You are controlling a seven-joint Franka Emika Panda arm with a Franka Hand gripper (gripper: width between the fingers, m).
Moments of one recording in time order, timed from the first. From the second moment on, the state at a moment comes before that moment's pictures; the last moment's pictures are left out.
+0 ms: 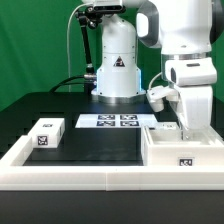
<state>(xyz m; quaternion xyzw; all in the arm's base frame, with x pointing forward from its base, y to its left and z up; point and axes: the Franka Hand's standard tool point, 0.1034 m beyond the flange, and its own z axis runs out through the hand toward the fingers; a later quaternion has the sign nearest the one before) 0.516 0.108 0.022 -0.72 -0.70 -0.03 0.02</state>
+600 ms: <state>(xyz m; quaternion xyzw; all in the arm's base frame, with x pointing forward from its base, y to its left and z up) 0.517 0.115 0.022 -0.72 -0.70 -0.01 0.03</state>
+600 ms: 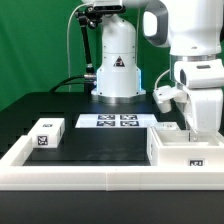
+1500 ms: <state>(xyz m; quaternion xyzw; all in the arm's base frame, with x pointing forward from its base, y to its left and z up) 0.517 0.114 0.022 -0.72 -0.70 -0.01 0.03</state>
